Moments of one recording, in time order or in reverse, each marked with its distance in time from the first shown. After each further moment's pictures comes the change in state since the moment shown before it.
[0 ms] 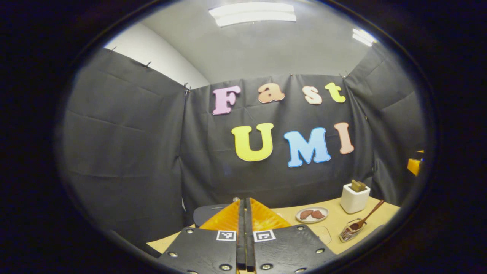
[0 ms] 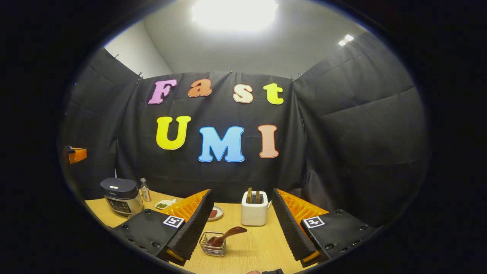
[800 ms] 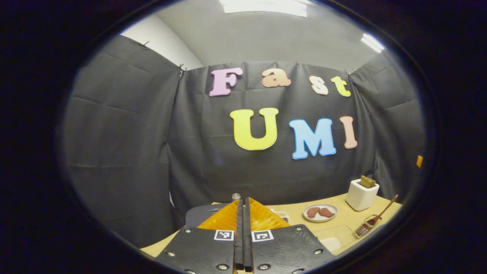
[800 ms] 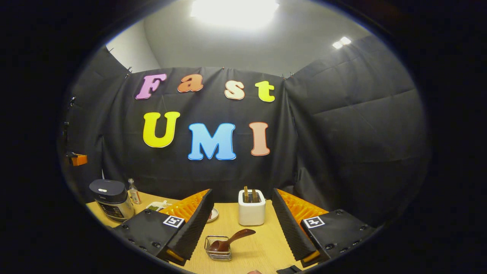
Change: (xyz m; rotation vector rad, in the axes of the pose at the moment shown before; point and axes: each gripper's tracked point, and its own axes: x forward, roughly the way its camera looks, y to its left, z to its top) left arm 0.145 0.064 -0.083 -0.063 0.104 -0.094; right arm 0.024 0.038 -0.005 -0.017 0.025 -0.148
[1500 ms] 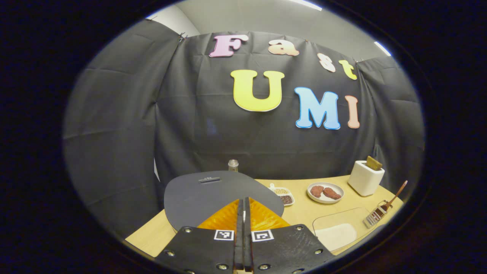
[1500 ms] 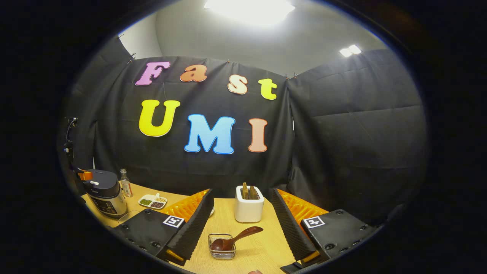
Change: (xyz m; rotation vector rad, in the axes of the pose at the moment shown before) left arm 0.079 0.024 -0.134 -0.070 0.218 -0.065; right arm 0.005 0.034 -0.004 -0.085 0.041 -0.064
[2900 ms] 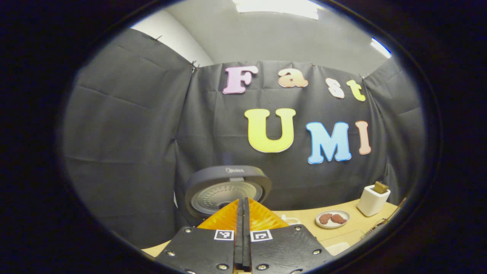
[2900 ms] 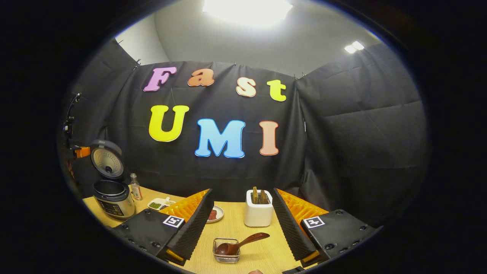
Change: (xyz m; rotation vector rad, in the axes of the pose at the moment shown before) left arm -0.077 0.011 0.141 0.022 -0.297 0.144; right arm 0.018 -0.002 0.005 0.046 -0.023 0.120
